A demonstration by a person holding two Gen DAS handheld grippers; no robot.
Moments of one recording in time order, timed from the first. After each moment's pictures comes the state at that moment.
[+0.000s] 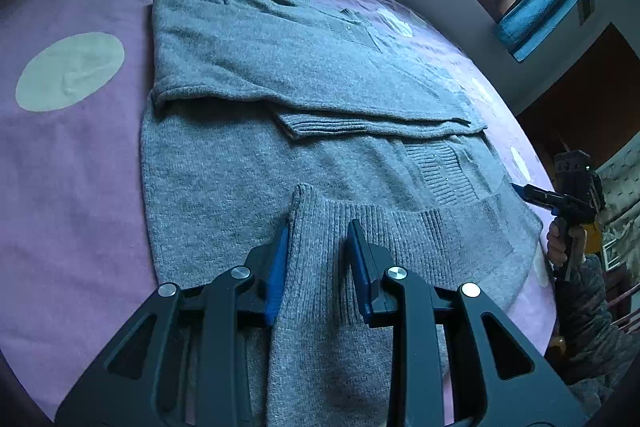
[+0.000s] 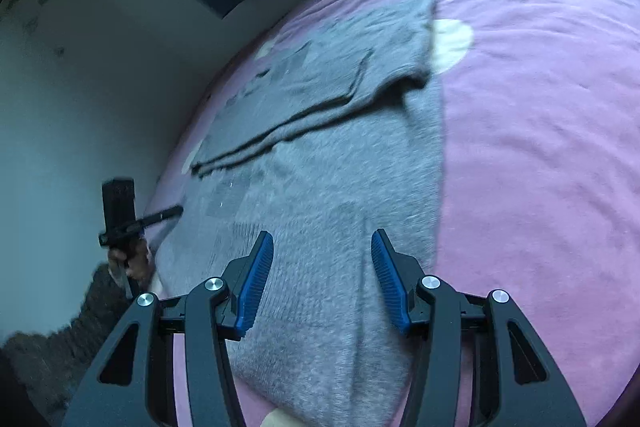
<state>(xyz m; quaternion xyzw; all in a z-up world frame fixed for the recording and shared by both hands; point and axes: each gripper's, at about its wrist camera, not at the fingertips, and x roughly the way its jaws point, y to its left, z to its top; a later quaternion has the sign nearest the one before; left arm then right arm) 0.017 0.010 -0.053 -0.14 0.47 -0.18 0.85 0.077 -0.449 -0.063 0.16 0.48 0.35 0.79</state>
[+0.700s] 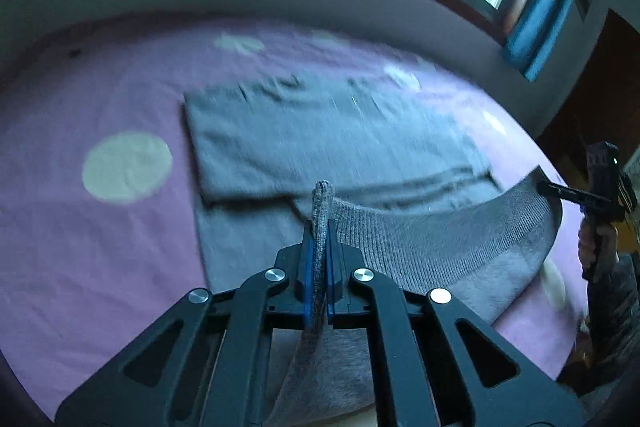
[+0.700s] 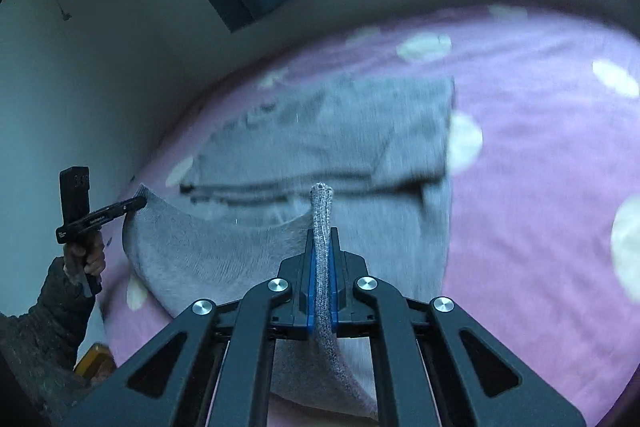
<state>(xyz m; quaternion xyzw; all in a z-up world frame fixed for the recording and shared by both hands) 0.009 0.016 0.020 -0.09 0.38 -0.11 0.91 0.091 -0.435 0.013 0.11 0.40 0.31 0.86</state>
